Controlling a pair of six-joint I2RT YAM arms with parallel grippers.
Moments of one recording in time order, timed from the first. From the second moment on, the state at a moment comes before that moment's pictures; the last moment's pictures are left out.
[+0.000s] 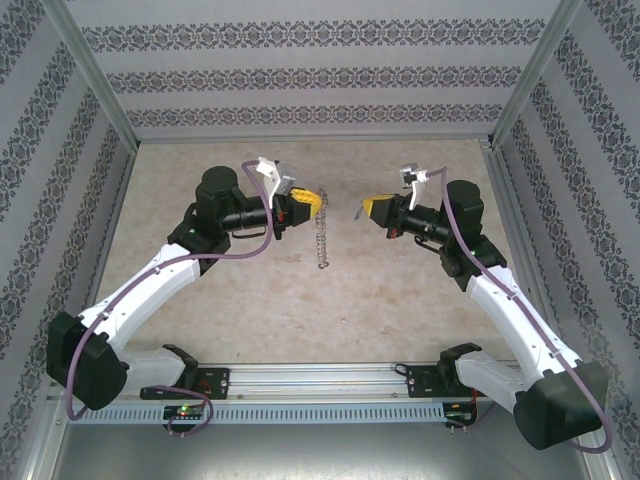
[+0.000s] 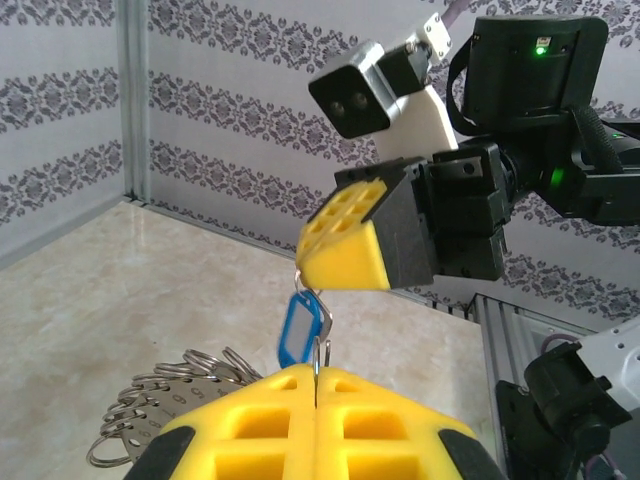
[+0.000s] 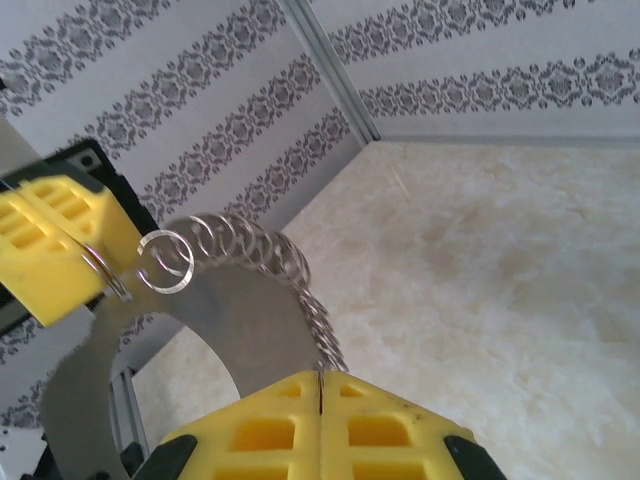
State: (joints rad) left arm -0.50 1.26 1.04 0.11 0.76 -0.11; right arm 0.27 1.03 0.84 0.01 -0.75 0.42
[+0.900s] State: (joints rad) left arm -0.53 1.33 1.10 0.08 0.79 -0.09; right arm 0.44 1.04 0.88 0.11 -0.74 0.45
